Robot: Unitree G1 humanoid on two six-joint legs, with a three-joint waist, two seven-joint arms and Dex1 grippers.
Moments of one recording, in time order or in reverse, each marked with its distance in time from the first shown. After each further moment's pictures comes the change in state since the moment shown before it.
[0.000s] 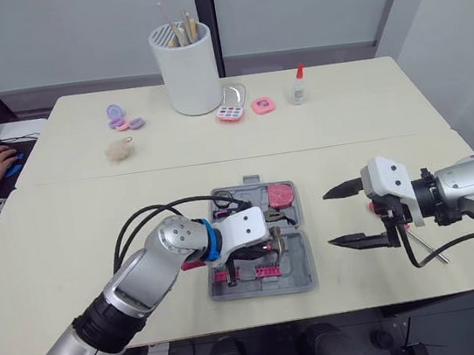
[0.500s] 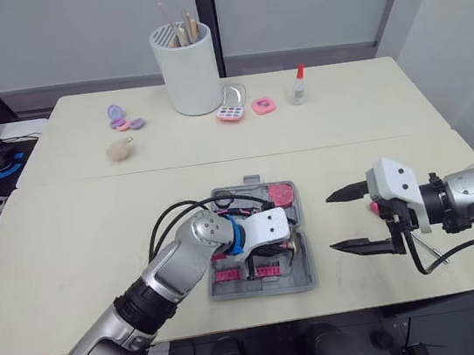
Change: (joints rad) left arm -0.086 -0.158 -0.085 0.173 0.120 -0.044 -0.008; right arm 0.047 -0.010 -0.057 -0.082 0.048 0.065 -0.044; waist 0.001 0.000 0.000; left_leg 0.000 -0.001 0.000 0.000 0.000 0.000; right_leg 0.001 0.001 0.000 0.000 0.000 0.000
